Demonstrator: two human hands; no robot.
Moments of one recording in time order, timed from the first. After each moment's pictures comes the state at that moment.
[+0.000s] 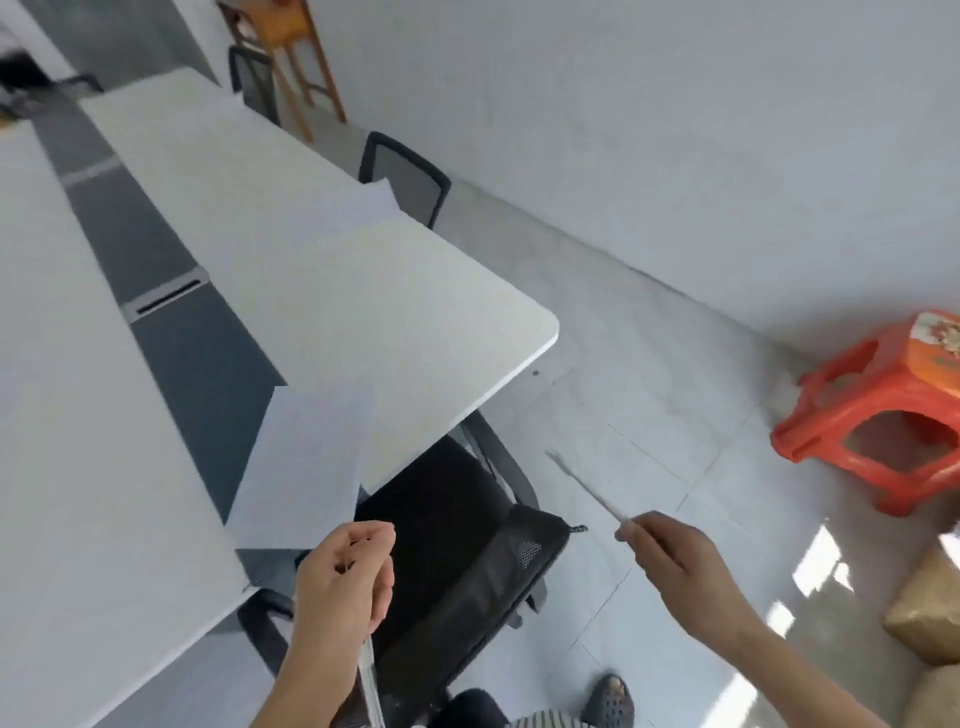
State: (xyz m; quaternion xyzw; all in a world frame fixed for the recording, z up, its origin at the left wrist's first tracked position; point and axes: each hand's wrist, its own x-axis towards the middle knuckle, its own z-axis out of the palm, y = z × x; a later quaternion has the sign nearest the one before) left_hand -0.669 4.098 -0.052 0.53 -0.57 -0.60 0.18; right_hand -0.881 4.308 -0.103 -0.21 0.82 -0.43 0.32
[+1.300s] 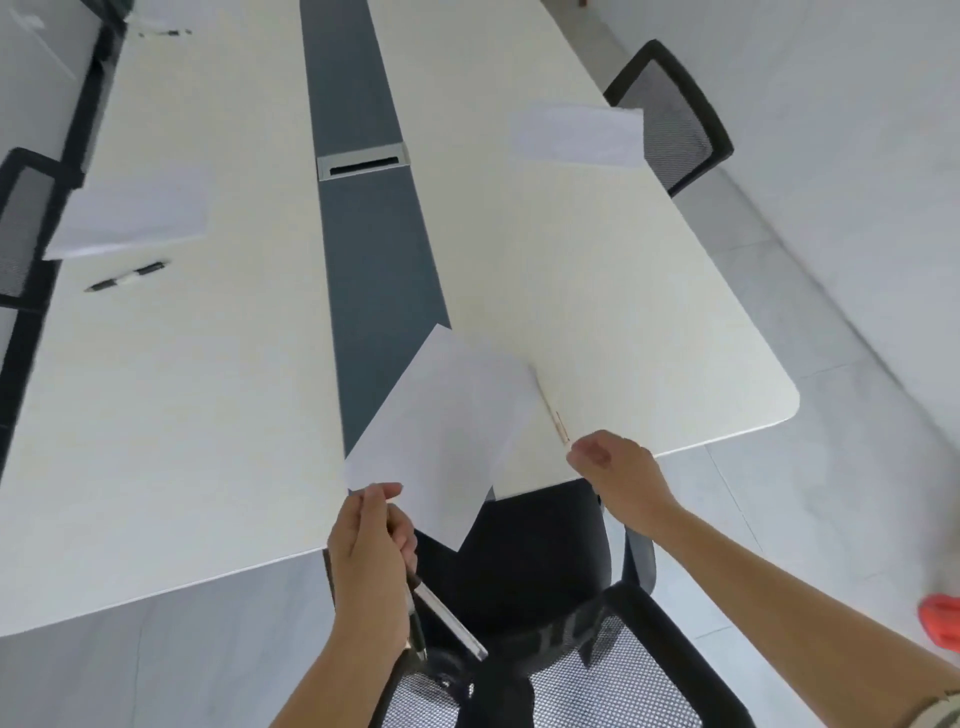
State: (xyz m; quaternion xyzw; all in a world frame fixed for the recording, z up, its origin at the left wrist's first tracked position) left_hand -0.632 3.955 -0.096 0.66 -0.29 -0.55 0.42; right_hand -0.880 3.960 -0.174 -0.44 0.79 -0.19 0.39
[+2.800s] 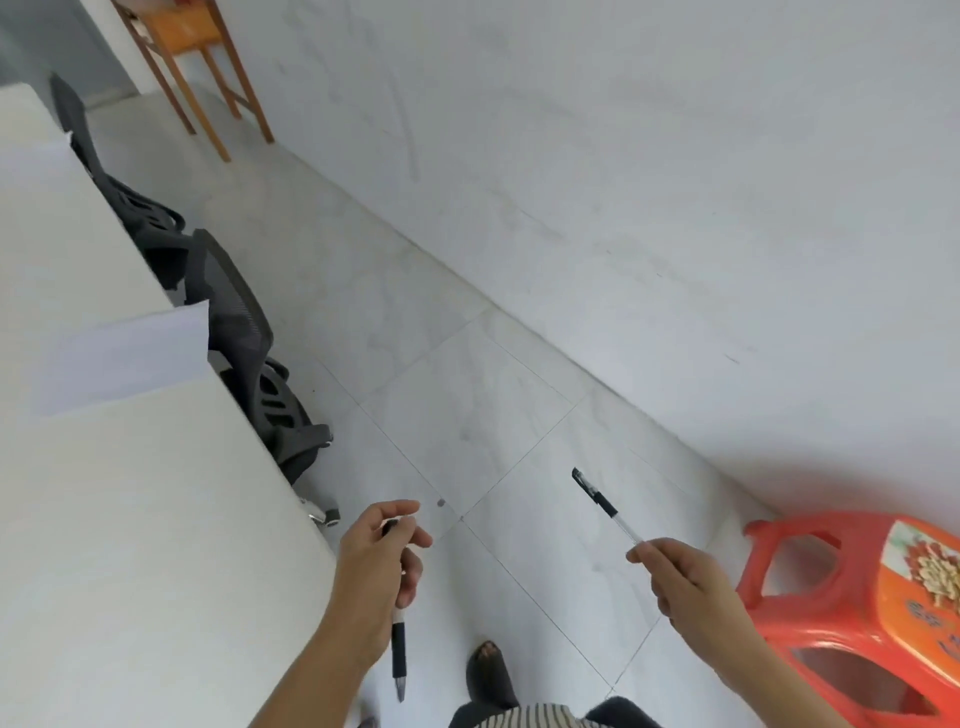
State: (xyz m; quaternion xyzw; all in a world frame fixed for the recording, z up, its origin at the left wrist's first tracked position) left_hand -1.275 3.945 -0.080 0.52 -0.49 -0.68 0.15; right_hand -1.454 4.173 -0.119 -0.10 0.82 -0.44 0.34
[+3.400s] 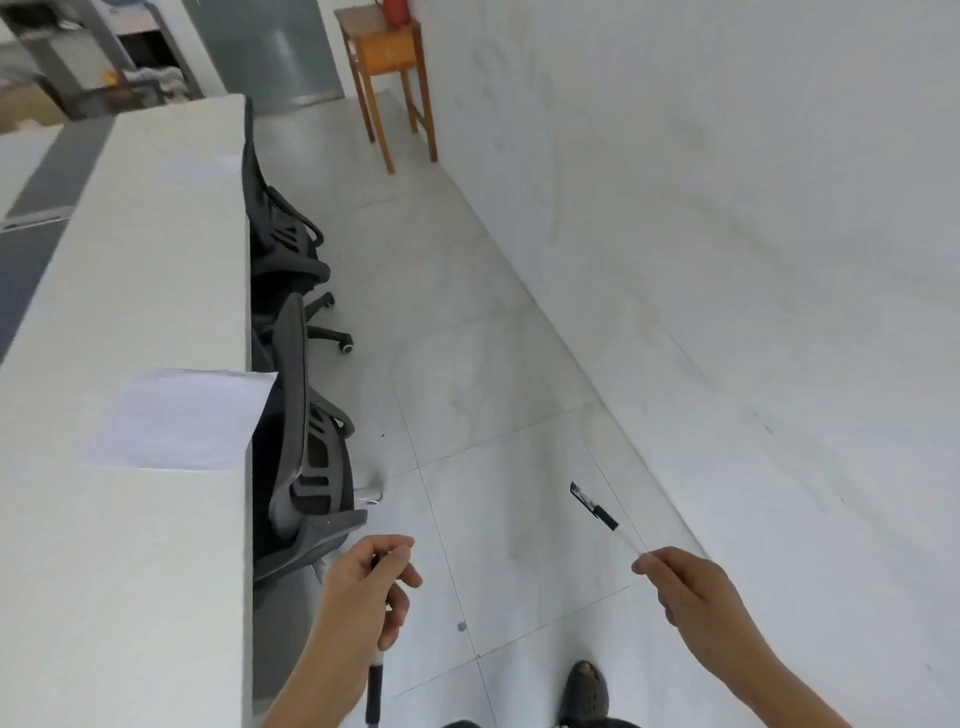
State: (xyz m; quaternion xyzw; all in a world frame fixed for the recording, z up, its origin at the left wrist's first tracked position) left_hand -1.466 3.732 -0.080 0.60 -0.43 -0.63 0.25; right_hand -1.738 3.871 -0.113 -0.29 0.79 -0.35 0.41
